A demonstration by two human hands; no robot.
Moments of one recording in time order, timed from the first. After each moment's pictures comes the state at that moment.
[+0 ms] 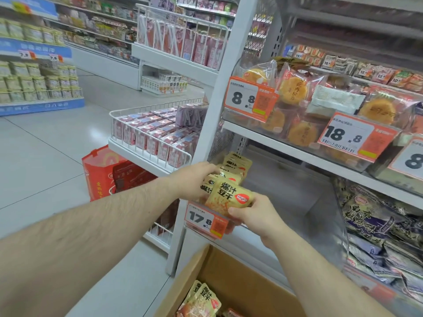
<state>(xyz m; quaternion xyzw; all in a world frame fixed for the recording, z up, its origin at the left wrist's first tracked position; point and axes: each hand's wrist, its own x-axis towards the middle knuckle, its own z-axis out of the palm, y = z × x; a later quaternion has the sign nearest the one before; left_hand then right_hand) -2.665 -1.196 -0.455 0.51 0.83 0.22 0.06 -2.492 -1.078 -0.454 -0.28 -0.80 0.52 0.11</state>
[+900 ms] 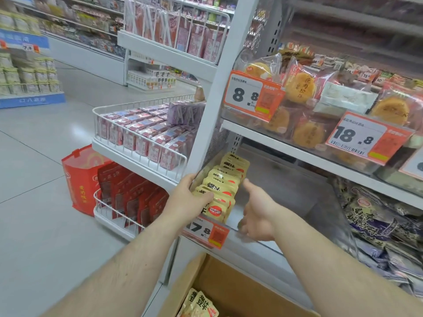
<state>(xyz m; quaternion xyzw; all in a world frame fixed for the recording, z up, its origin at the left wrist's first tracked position) -2.624 -1.202 -0.487 0.20 0.71 0.64 0.21 -2.531 -1.059 -0.446 -0.44 -0.54 0.71 -0.07</state>
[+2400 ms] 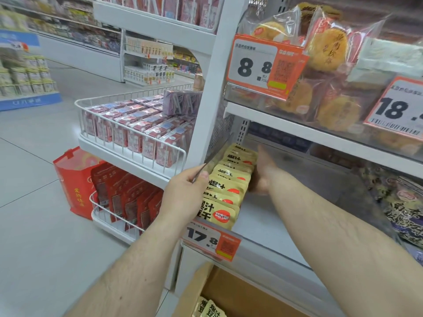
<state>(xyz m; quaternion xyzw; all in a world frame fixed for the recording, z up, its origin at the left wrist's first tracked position) -2.654 -1.178 -0.507 0.20 0.69 0.68 0.15 -2.639 -0.965 -0.478 -0.36 -0.51 0.77 0.11</state>
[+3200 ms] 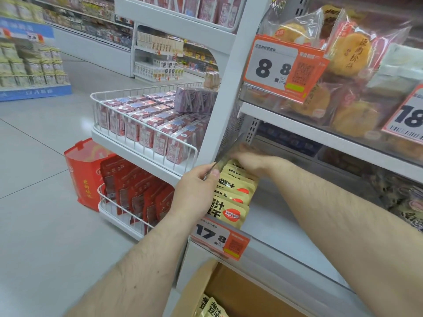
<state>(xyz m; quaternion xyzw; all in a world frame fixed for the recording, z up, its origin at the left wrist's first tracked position) -2.656 -1.176 -0.509 0.19 0.68 0.69 0.16 -2.672 -0.976 -0.460 -0.29 -0.95 0.13 -0.04</state>
